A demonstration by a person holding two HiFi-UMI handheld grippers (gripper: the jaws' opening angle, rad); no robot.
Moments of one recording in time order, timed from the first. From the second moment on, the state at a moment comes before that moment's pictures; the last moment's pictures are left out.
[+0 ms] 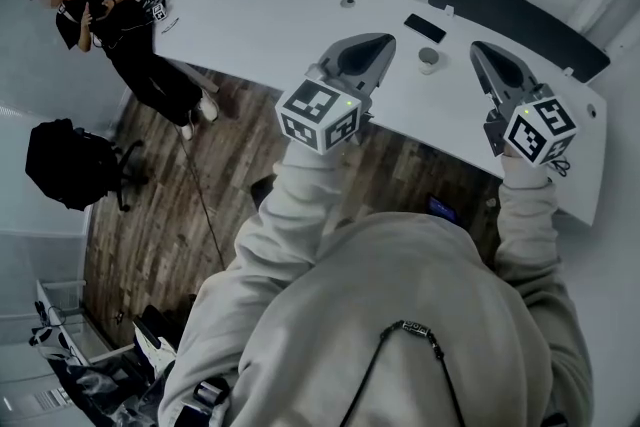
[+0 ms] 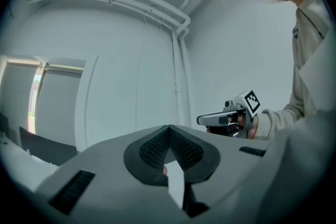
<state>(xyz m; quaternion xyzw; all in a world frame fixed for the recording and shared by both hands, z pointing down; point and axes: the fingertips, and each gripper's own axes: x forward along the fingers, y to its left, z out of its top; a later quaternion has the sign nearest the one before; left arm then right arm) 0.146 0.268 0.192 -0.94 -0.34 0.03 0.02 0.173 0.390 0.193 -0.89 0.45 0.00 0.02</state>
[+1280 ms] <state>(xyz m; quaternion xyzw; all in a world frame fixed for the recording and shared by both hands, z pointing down) 0.353 0.176 0.217 -0.91 -0.40 0.00 -0.02 0.356 0.319 0.227 -0.92 0.38 -0.06 0.00</state>
